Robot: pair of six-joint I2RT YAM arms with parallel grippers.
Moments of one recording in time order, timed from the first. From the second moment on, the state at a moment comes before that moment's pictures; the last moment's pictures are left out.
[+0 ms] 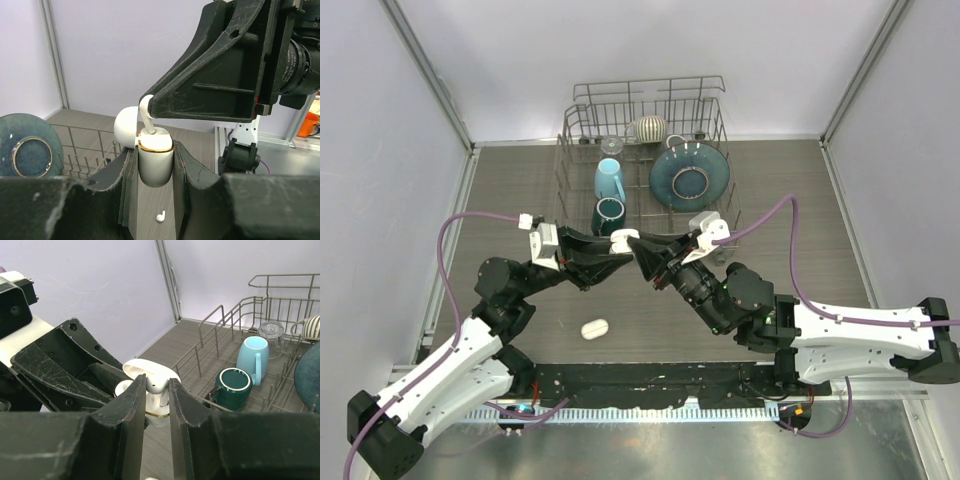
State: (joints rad) left arm -0.64 0.73 0.55 0.64 0.62 -0.32; right arm 1.42 1.04 0.93 0.38 0.72 0.11
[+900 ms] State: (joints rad) left arm -0.65 0.72 0.55 0.69 0.49 -0.32; right arm 1.42 0.99 0.93 0.26 0.60 0.15
